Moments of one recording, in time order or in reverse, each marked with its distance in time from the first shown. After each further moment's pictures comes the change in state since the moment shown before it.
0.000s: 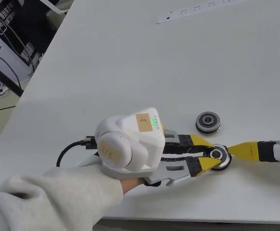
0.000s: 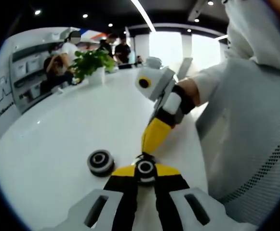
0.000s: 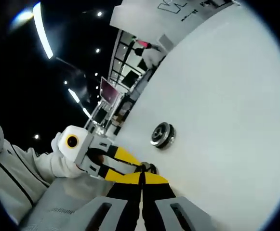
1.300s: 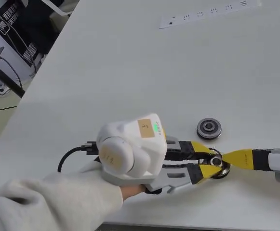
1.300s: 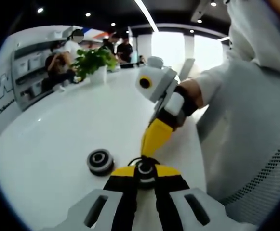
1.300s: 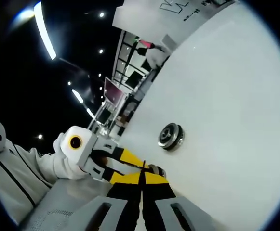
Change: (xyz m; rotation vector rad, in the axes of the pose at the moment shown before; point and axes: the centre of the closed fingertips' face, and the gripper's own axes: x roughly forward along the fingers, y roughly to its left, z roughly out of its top) left arm 0.001 -0.002 0.001 -0.032 0.002 0.010; right arm 0.008 0.011 -0.002 -0.005 -0.004 0.027
